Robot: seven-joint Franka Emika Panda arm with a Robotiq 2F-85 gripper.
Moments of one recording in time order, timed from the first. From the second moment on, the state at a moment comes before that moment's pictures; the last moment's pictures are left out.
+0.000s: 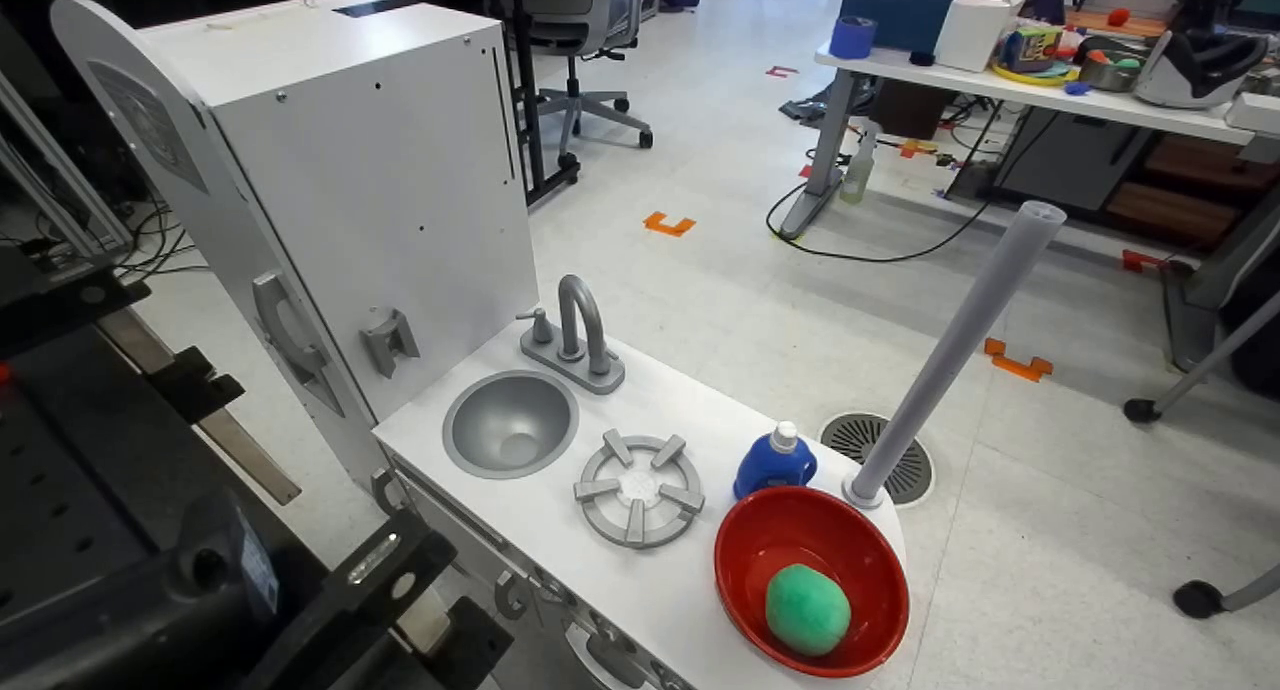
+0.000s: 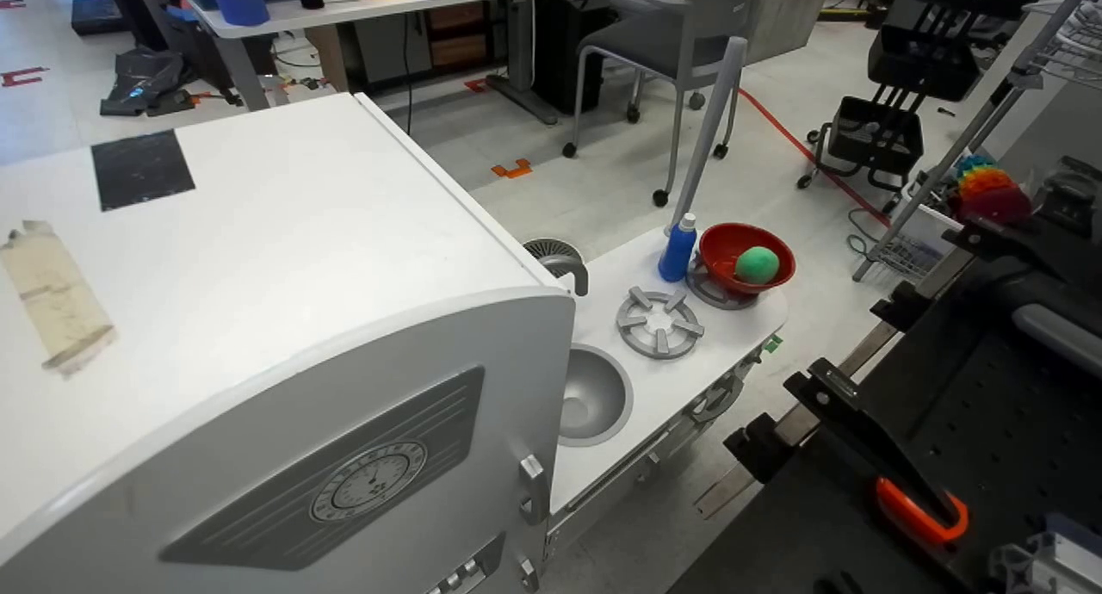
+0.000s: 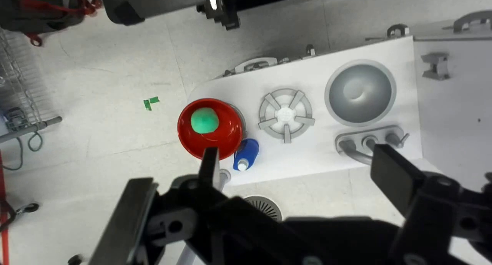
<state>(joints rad) -0.06 -0.03 0.00 -2.30 -0.17 2.19 0.22</state>
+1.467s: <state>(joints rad) -0.13 1.28 -0.12 -1.23 0.08 2.42 0.37</state>
